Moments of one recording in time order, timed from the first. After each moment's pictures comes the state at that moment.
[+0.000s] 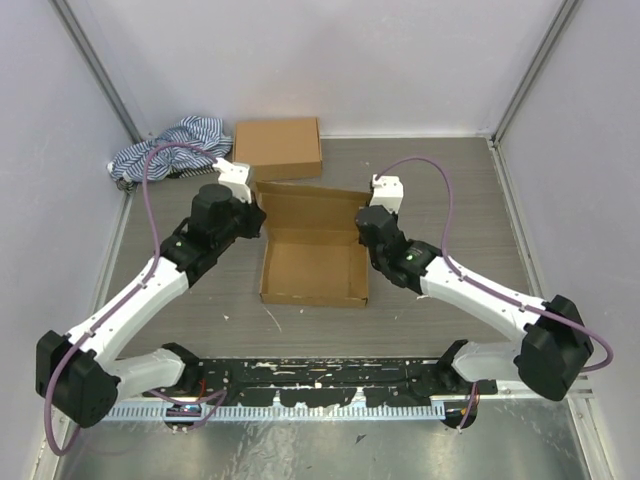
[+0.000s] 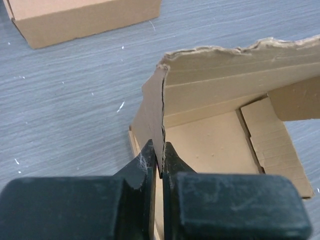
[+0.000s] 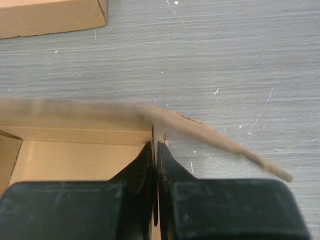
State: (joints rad) left arm -0.54 1.16 0.93 -0.19 -0.08 -0.24; right arm 0.77 1.26 0.90 -0.16 0.66 0.41
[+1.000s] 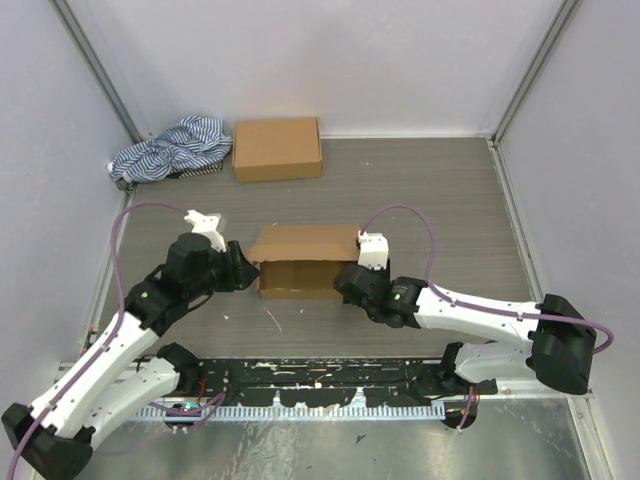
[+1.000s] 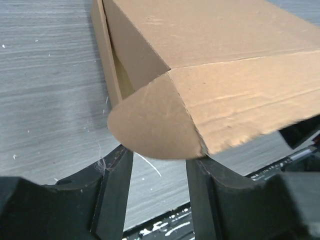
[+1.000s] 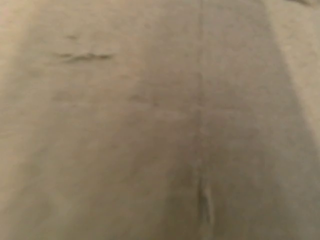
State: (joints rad) left arm -0.58 0.77 0.70 -0.54 -0.01 -0.54; right arm 1.06 1.21 0.73 -0.46 0.68 0.81
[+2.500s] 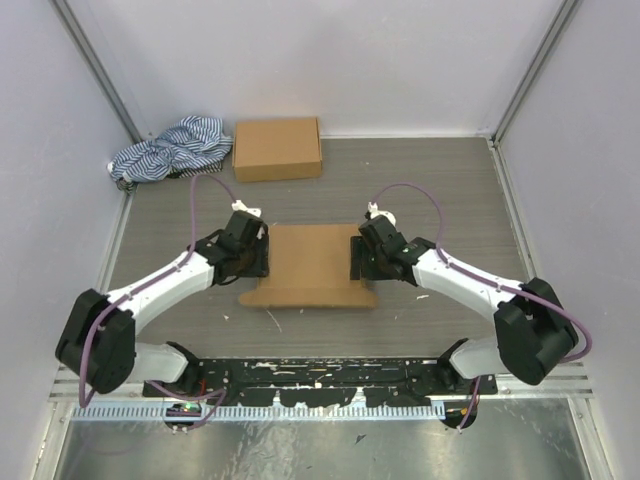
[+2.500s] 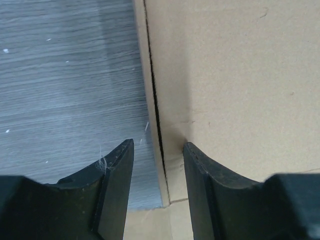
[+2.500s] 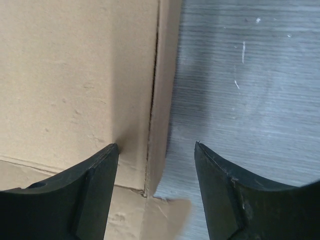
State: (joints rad) left arm -0.58 1.30 0.79 -0.45 -0.15 -0.46; right arm 0.65 1.35 0.82 -0.44 0.12 0.57
